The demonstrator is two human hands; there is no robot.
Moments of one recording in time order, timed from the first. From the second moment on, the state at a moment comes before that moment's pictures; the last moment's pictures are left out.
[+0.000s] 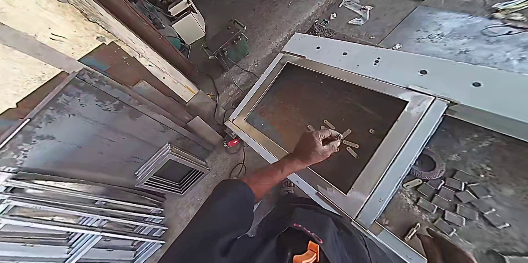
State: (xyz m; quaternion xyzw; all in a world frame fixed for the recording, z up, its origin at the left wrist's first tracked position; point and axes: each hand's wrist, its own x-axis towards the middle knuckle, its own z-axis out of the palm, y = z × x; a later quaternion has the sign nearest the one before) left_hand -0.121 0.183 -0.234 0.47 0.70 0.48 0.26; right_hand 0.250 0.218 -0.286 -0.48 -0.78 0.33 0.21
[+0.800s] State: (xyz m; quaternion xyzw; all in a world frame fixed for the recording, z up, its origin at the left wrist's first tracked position) left_hand -0.133 0.021 -0.258 0.39 0.59 0.47 0.53; right_hand 0.089 0.117 -0.238 -0.34 -0.85 0.40 0.04
